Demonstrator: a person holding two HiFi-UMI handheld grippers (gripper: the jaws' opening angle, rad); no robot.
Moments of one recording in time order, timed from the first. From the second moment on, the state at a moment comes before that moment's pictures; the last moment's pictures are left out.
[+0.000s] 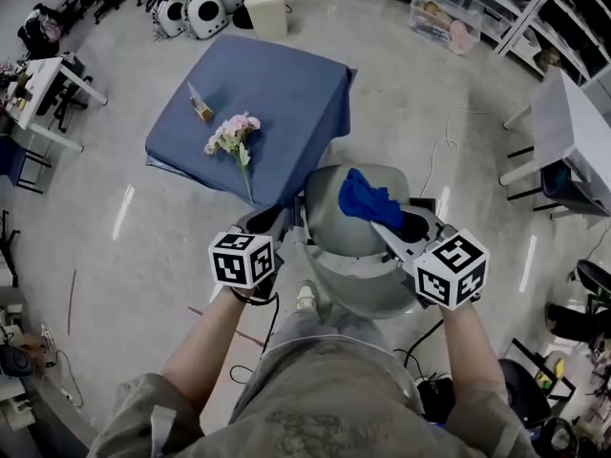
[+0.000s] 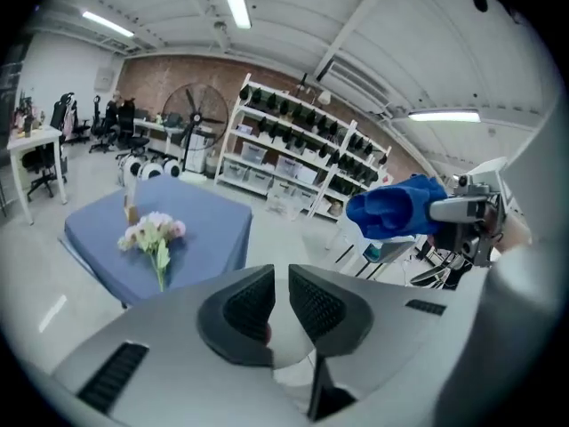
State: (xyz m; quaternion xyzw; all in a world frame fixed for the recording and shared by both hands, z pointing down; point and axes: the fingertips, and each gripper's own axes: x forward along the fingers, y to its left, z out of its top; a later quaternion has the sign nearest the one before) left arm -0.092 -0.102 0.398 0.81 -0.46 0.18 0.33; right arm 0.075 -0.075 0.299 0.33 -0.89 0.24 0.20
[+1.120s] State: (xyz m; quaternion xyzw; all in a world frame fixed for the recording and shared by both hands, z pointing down) left arm -0.022 -0.056 0.117 0.89 -0.43 0.10 -0.11; right arm 0.143 -0.021 0.068 0.46 -0.89 0.01 -0.02
